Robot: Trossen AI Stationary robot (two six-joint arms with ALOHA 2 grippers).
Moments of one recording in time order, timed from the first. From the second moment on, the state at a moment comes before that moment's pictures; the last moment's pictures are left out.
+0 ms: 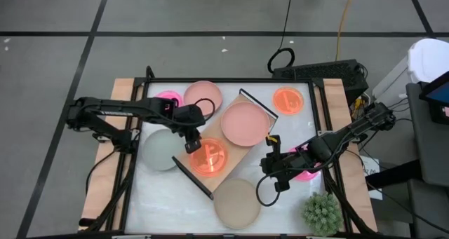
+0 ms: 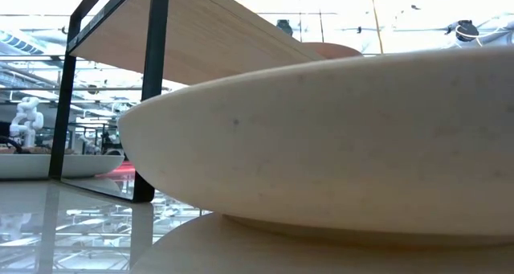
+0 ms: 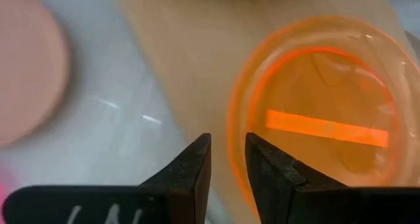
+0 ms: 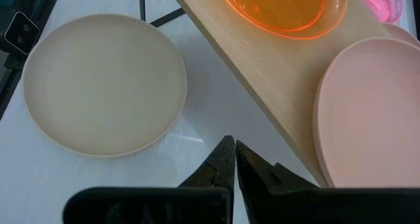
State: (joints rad) left arm 0.02 1.40 1.28 -0.94 0.03 -0.37; right arm 0.49 1.41 1.34 -0.93 0.34 0.17
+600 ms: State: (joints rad) left arm 0.05 1.14 1.15 -0.92 -0.30 -0.15; right arm 0.49 1.41 1.34 -0.93 0.42 0.20
